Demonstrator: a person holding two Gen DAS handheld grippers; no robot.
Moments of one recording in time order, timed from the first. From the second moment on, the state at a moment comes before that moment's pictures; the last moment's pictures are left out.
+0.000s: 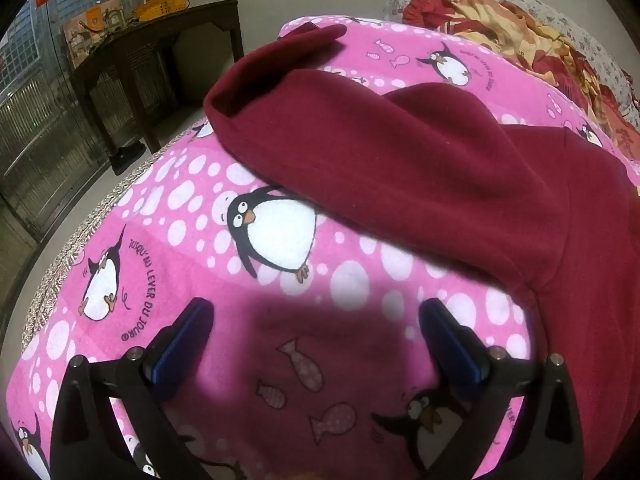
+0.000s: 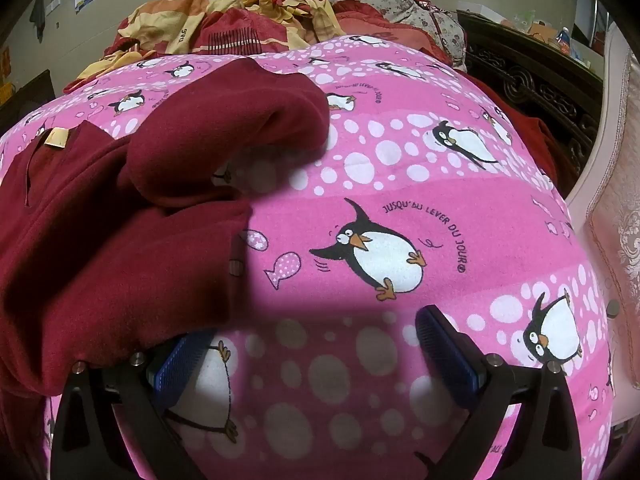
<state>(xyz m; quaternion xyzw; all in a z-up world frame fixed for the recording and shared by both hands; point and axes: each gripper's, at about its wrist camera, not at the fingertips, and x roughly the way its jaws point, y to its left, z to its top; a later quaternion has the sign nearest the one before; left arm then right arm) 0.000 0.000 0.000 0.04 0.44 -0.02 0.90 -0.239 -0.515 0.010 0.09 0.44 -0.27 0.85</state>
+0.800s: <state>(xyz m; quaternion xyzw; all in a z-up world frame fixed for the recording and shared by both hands) -0.038 0.006 0.027 0.01 0.45 -0.06 0.89 -0.279 -0.474 0.047 0.11 0.47 -0.25 0.84</state>
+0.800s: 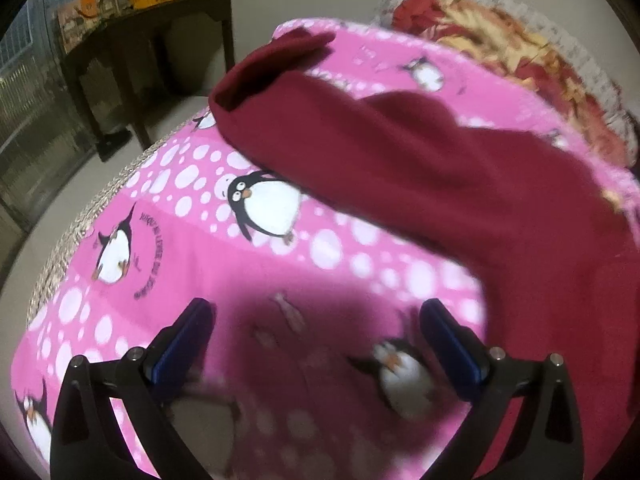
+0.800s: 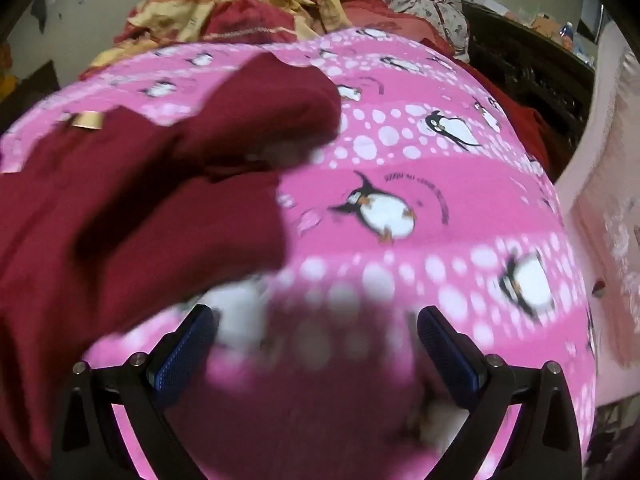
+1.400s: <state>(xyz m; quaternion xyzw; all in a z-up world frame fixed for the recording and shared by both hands) -0.115 -0.067 0.091 0.08 0.41 -0.13 0.90 -0.285 -0.299 0.148 0.11 0.44 -0.09 0.89</state>
